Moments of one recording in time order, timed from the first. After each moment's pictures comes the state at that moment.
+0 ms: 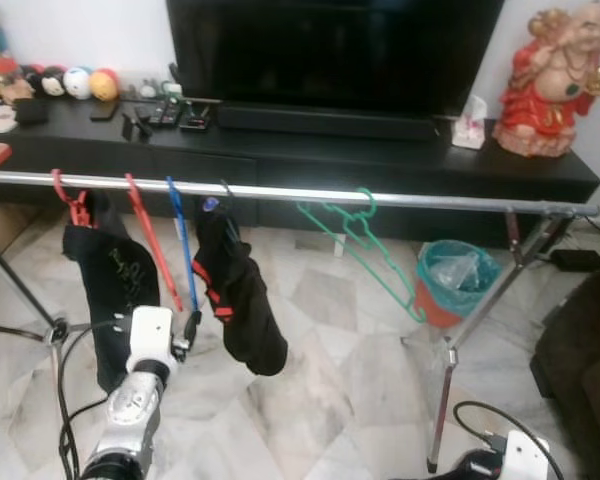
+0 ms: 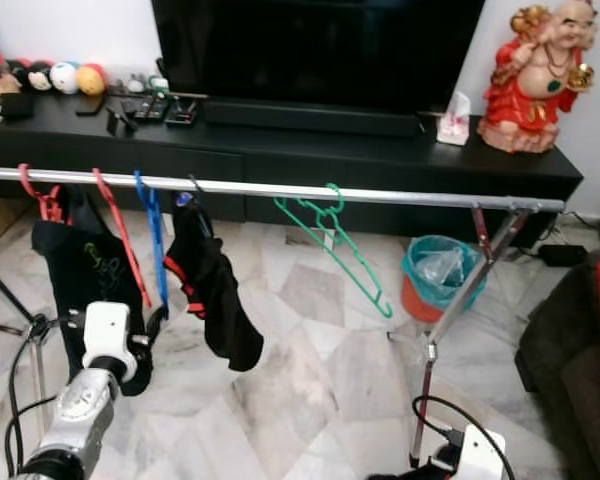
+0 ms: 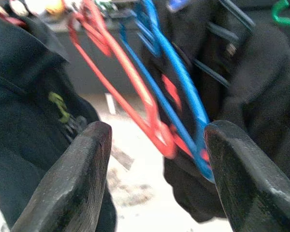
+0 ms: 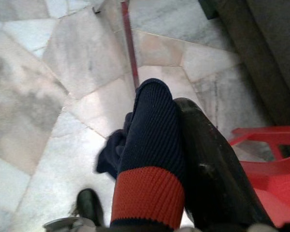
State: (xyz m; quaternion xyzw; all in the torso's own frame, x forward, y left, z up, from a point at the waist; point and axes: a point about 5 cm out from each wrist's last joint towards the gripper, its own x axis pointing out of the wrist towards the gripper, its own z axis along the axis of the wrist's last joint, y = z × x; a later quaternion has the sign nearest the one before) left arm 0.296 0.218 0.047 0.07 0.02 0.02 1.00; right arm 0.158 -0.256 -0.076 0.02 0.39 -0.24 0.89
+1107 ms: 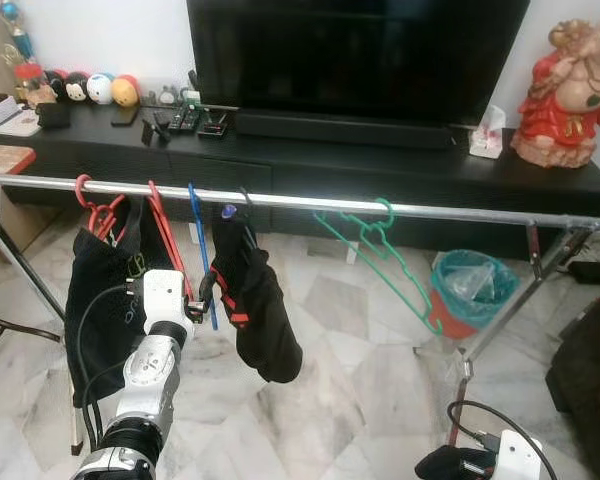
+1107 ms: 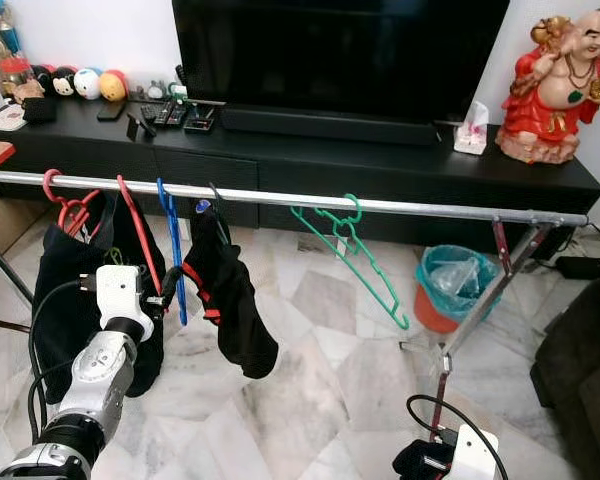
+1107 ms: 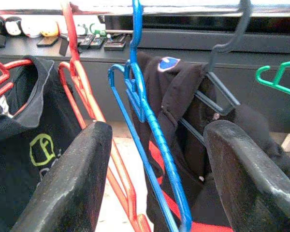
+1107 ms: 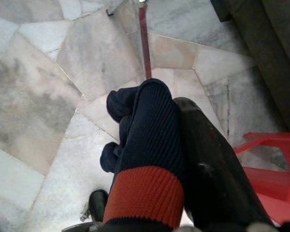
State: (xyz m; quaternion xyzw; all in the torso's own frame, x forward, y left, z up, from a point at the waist) left arm 0.324 0.191 0.075 0.02 -0.01 -0.01 1.00; right arm 0.158 -0.251 -0.077 0.03 0.39 -0.23 0.89
